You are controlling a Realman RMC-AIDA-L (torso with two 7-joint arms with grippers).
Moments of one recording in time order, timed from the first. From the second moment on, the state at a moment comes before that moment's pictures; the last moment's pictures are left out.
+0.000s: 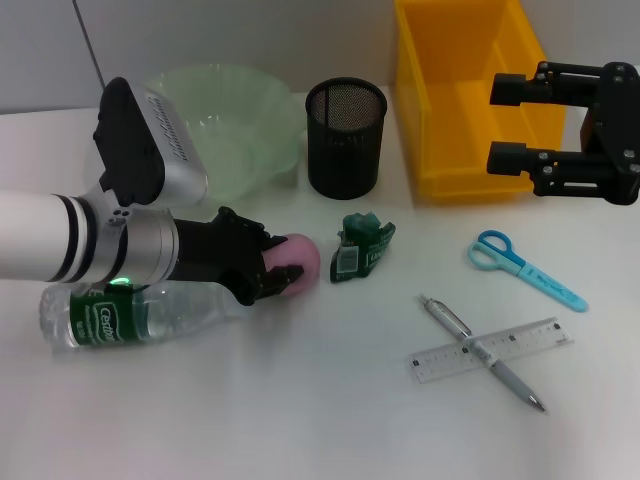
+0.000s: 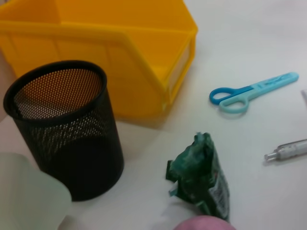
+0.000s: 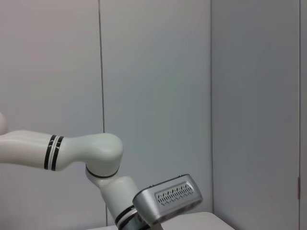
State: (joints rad) left arm -0.61 -2.07 1.50 0.85 1.97 0.99 -1.65; right arm 0.49 2.05 -0.51 -1.03 -1.79 -1.99 1.46
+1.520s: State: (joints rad) left arm -0.67 -2.07 1.34 0.92 1.97 0.75 -1.64; right arm 0.46 2.06 -0.67 -1.05 -1.93 -2.06 1.46
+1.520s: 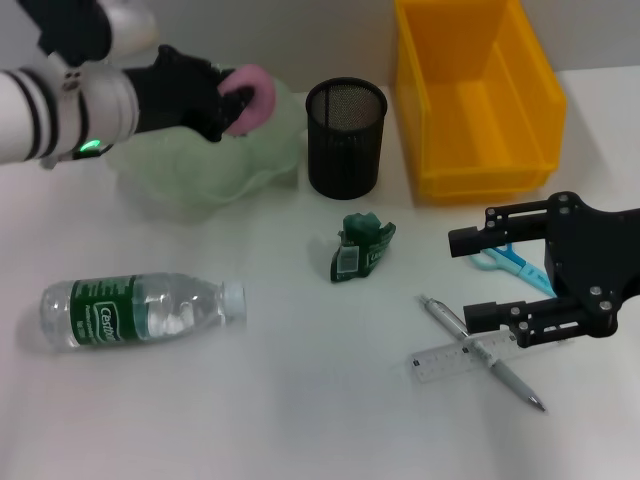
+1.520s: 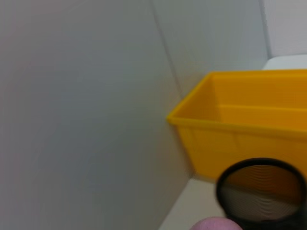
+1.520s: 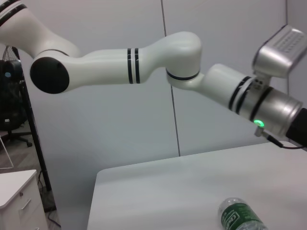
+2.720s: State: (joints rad) left arm -0.68 -2.07 1.34 0.86 2.00 0.60 -1.66; right arm 0.48 2.06 -0.67 -1.06 -1.95 -2.06 1.48
